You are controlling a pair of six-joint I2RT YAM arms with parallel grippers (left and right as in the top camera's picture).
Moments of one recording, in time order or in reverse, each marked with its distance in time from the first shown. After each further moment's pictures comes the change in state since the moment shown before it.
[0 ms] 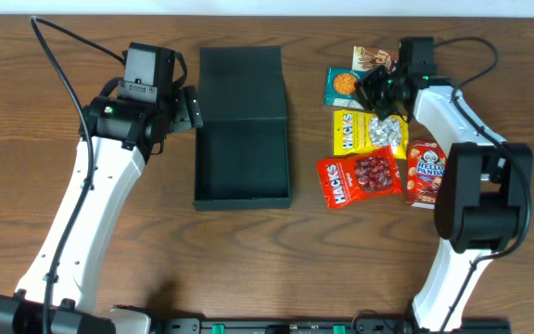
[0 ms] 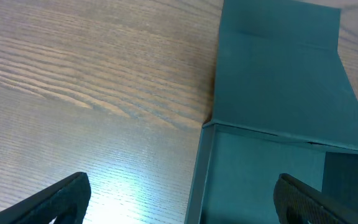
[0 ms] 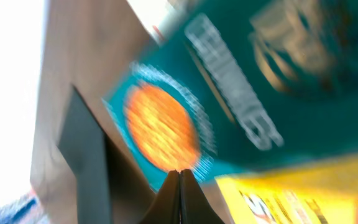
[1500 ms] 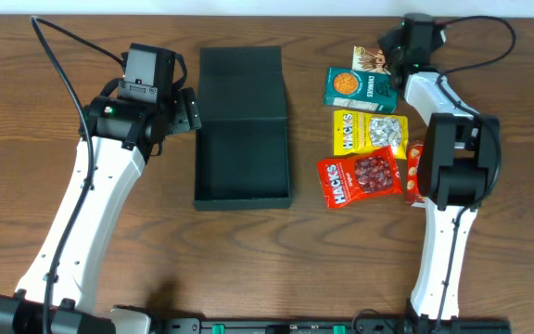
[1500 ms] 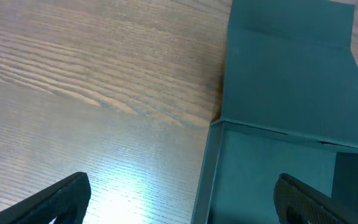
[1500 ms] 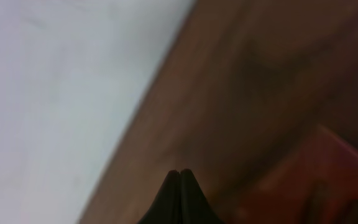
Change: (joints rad) left arm 0.000 0.000 0.000 -0.015 -0.026 0.000; right arm -0.047 0.394 0.350 0.389 0.435 0.080
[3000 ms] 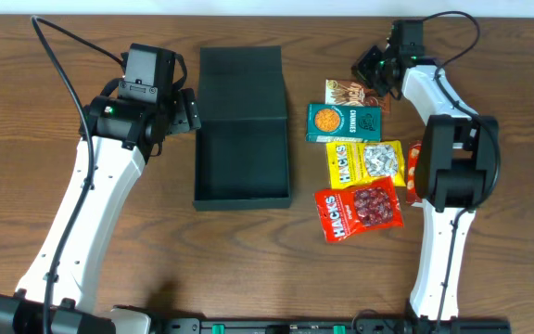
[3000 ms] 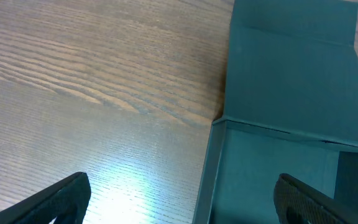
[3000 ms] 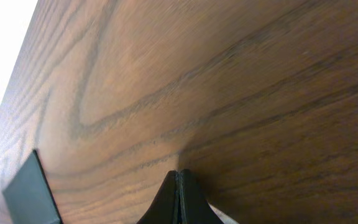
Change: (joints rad) left arm 0.000 0.001 0.000 -0.008 -0.004 0.000; right arm 0.033 -0.021 0.057 -0.437 -0.405 -0.315
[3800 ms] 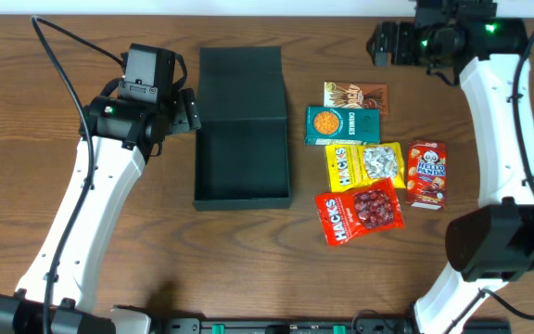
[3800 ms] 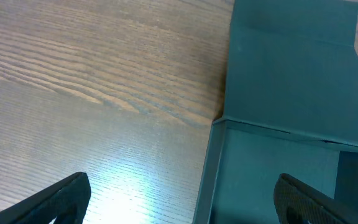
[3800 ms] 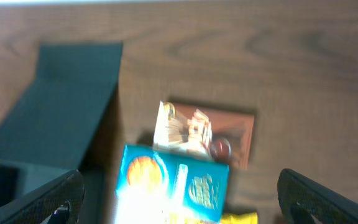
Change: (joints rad) left arm 0.000 0.000 0.000 0.000 0.000 0.001; right arm 0.012 -0.549 0.071 -0.626 0.104 -0.716
